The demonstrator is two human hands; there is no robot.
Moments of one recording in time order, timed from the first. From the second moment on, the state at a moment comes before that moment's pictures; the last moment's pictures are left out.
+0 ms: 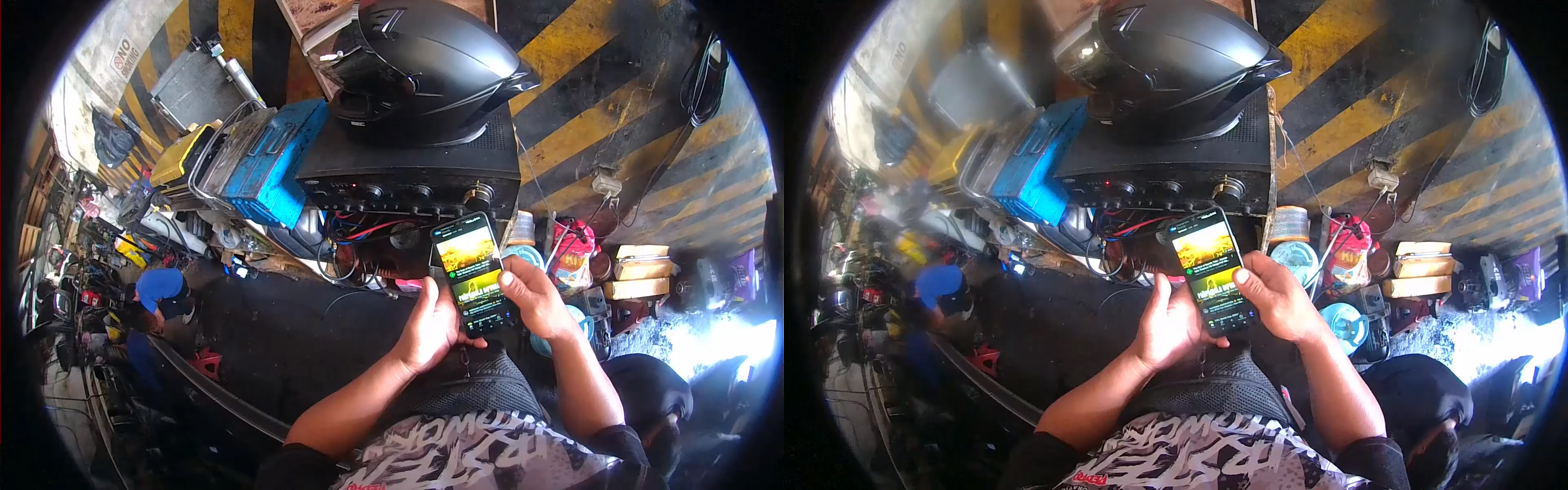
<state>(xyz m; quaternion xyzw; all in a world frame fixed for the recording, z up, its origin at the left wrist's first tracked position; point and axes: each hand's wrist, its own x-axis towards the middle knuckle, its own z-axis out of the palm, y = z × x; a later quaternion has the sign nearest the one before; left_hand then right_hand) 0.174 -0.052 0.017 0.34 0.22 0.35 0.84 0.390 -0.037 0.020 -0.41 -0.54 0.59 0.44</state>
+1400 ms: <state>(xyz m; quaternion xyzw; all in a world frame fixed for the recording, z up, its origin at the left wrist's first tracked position) 0.169 -0.054 0.013 0.33 0.22 0.37 0.84 0.380 -0.043 0.038 -0.47 -0.57 0.55 0.39</state>
